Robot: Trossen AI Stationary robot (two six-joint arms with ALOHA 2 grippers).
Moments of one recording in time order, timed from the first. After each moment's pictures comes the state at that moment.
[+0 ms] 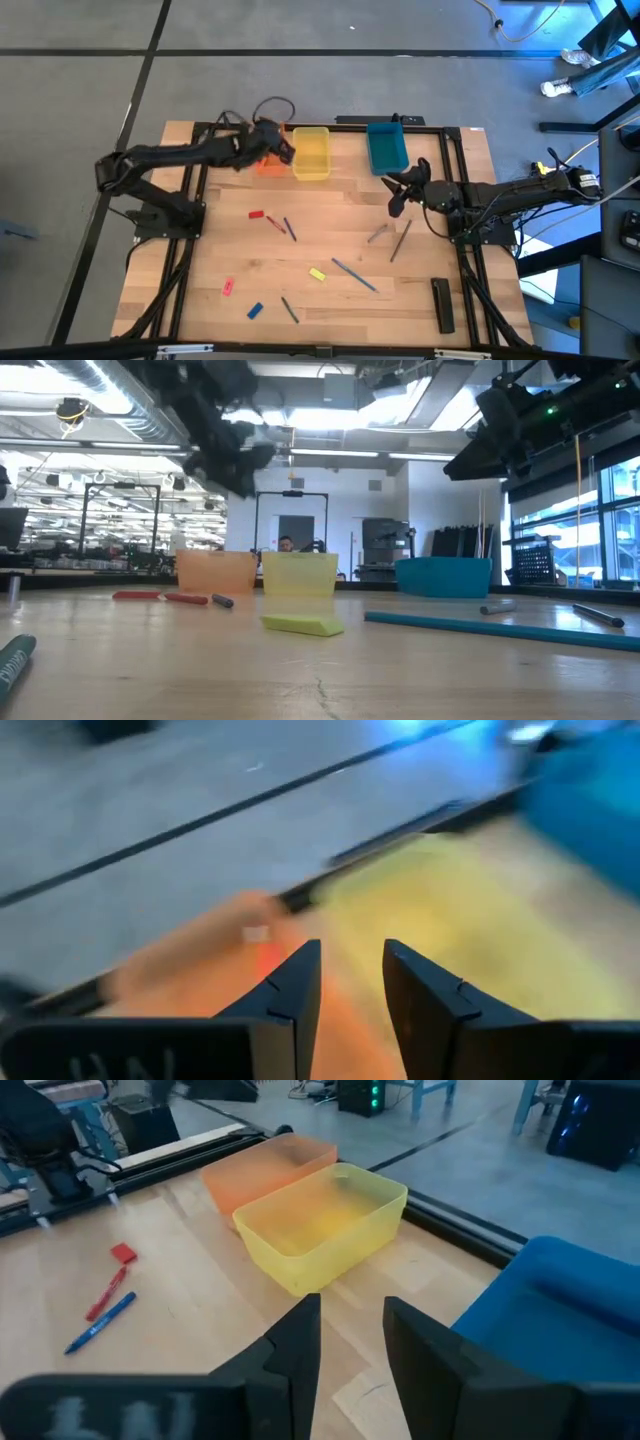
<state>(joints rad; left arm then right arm) 0.37 1.35 0.90 -0.28 -0.58 -0.44 0.08 0.84 0.40 0.03 0.66 0.38</state>
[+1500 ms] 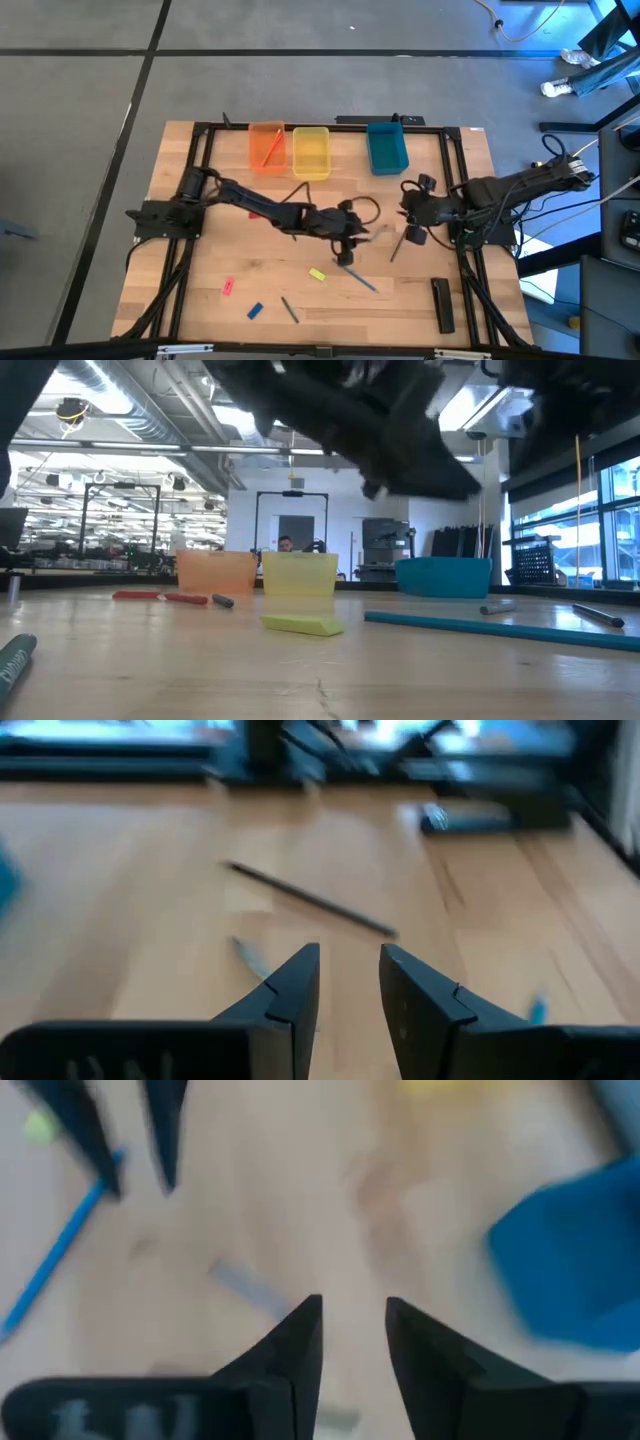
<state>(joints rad) -0.13 2.06 1.34 0.26 -0.10 -0.08 0.29 0.99 0.83 -0.91 0.36 0.44</state>
